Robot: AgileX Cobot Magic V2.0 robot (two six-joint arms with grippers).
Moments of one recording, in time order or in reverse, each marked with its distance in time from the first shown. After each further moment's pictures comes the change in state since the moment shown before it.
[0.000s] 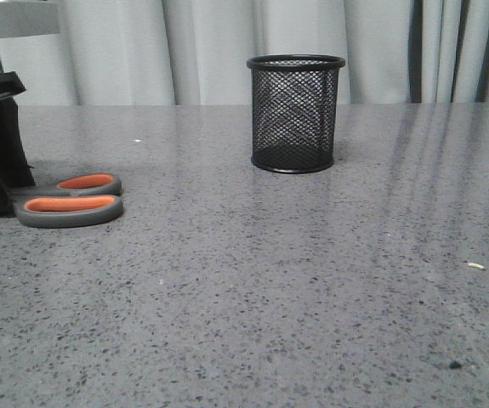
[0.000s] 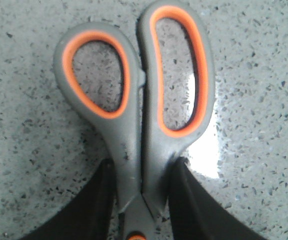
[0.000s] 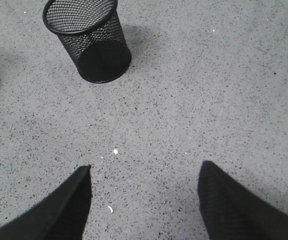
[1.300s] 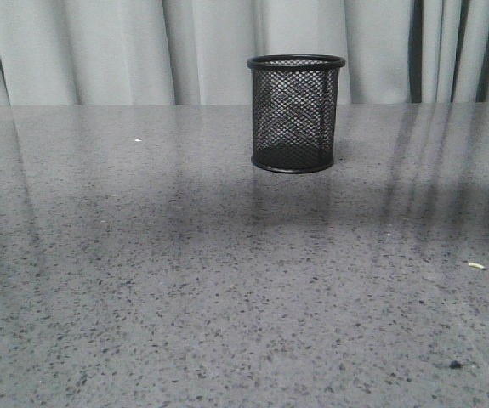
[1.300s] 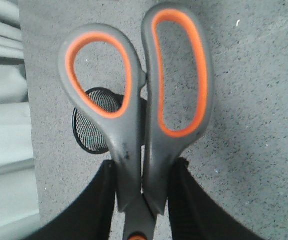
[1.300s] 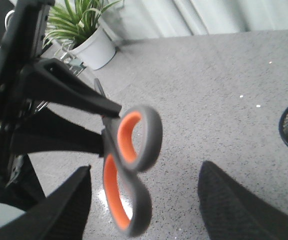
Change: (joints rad) left arm -0.575 -0.243 -0.522 0.227 0.058 -0.415; right arm 0.000 0.283 -0.184 0.963 0.087 -0.581
